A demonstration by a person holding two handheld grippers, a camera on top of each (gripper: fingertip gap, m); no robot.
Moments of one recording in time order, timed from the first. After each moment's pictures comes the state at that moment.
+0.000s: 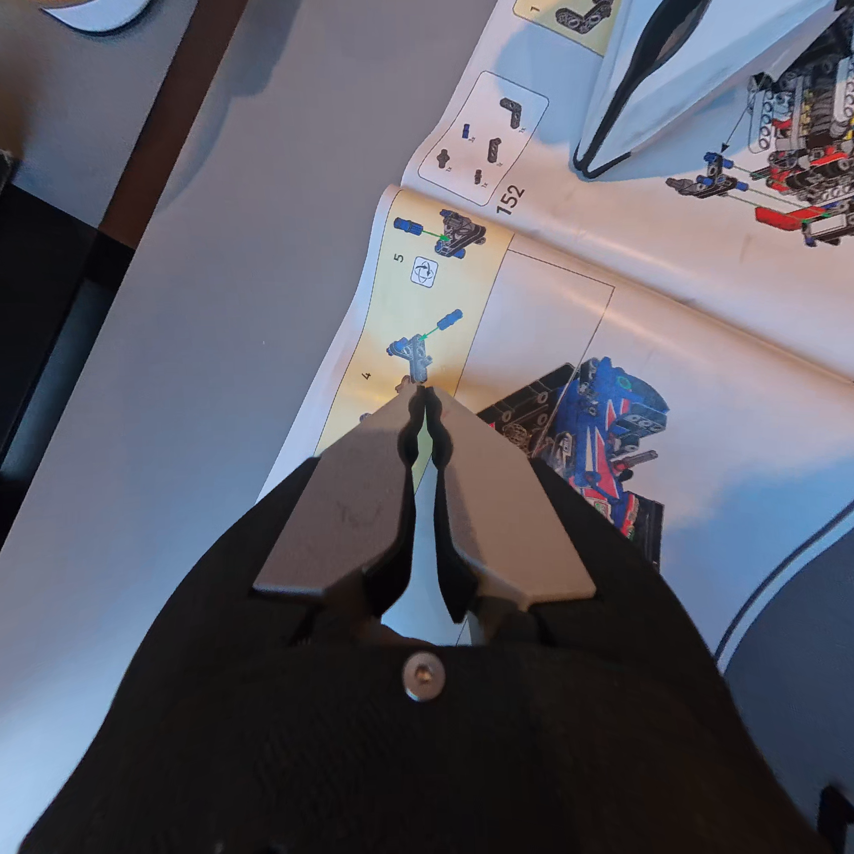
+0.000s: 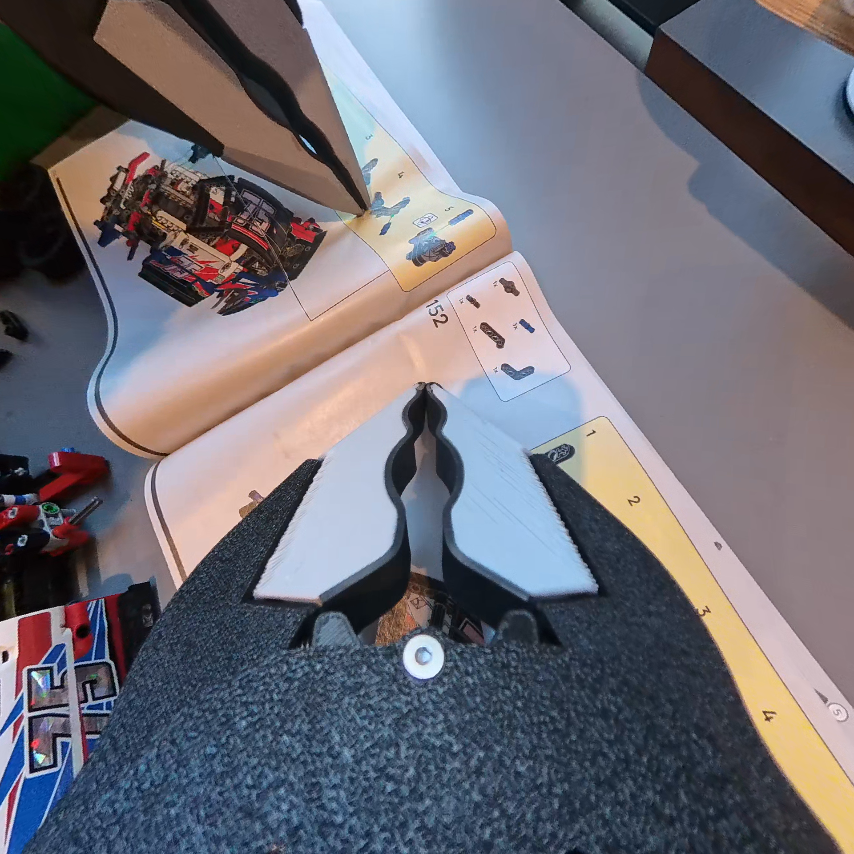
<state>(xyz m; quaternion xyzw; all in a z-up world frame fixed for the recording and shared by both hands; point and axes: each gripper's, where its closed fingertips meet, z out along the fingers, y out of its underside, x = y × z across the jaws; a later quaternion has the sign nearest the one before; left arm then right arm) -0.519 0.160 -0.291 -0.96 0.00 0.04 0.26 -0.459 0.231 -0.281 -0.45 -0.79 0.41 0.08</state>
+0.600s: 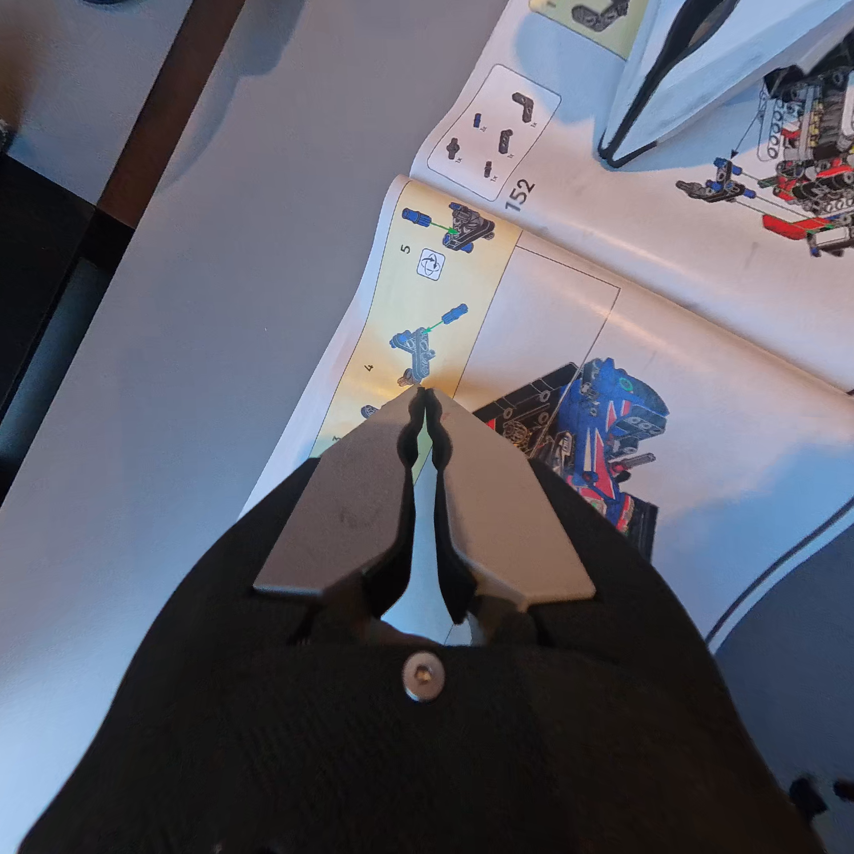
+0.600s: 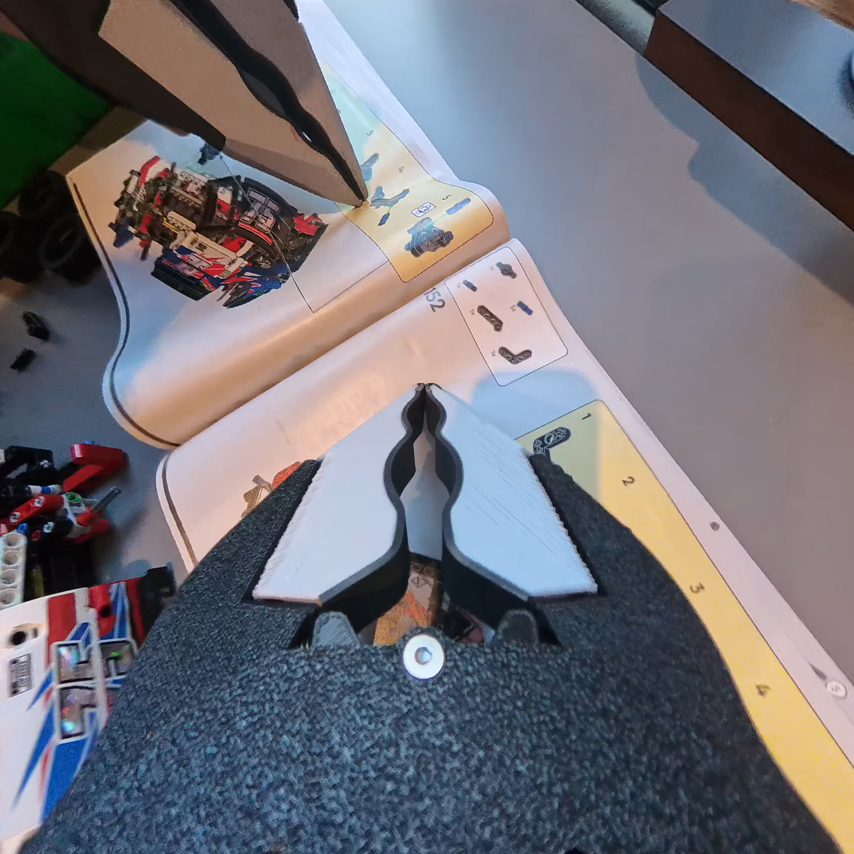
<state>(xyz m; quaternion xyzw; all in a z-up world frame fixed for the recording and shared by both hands) -0.523 0.153 -0.289 -0.97 -0.02 0.03 0.25 -0.456 0.235 -0.280 -0.45 -0.79 0.41 0.06</state>
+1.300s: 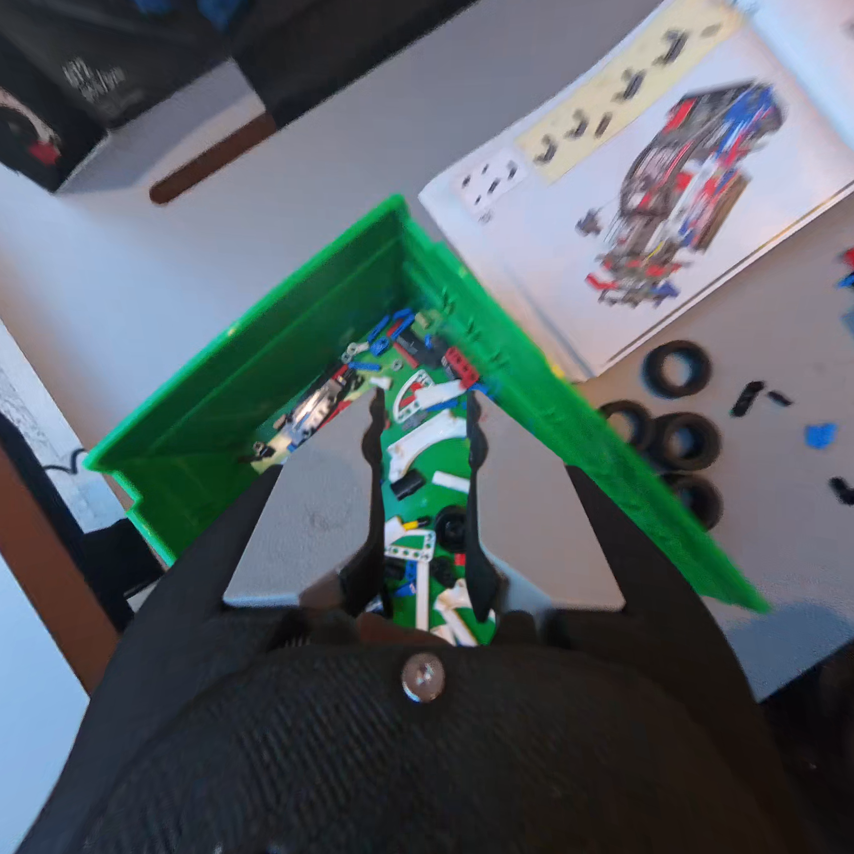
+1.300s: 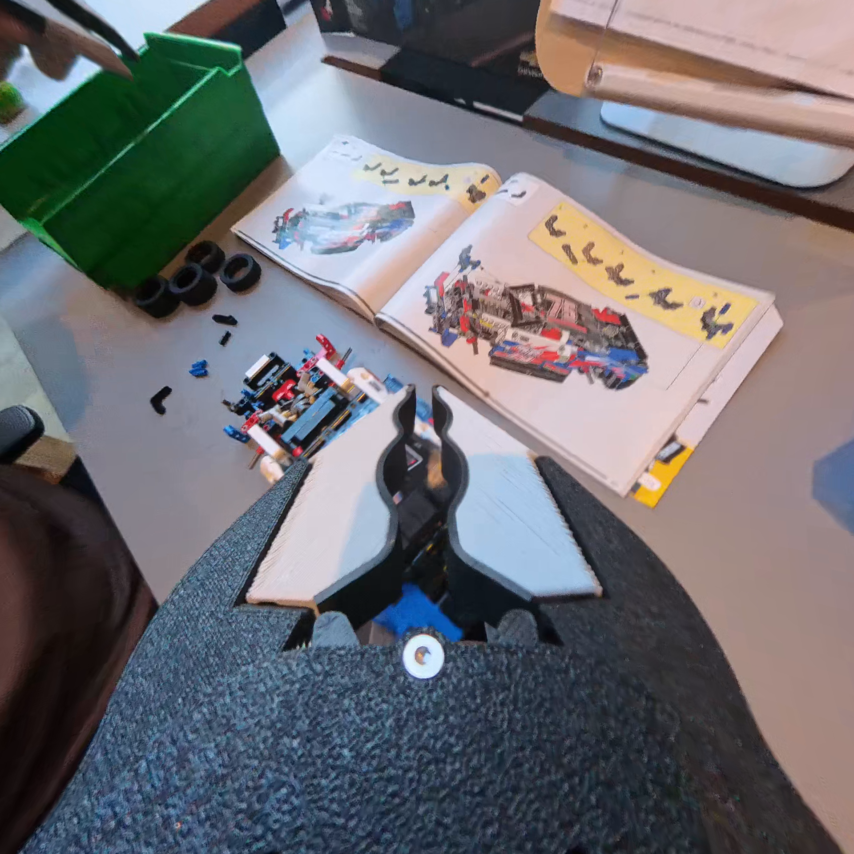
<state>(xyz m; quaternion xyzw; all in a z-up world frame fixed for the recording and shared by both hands) -0.558 -0.153 -0.155 -0.93 -0.24 0.08 0.28 -0.256 0.260 -0.155 -0.56 -0.68 0.43 0.20</state>
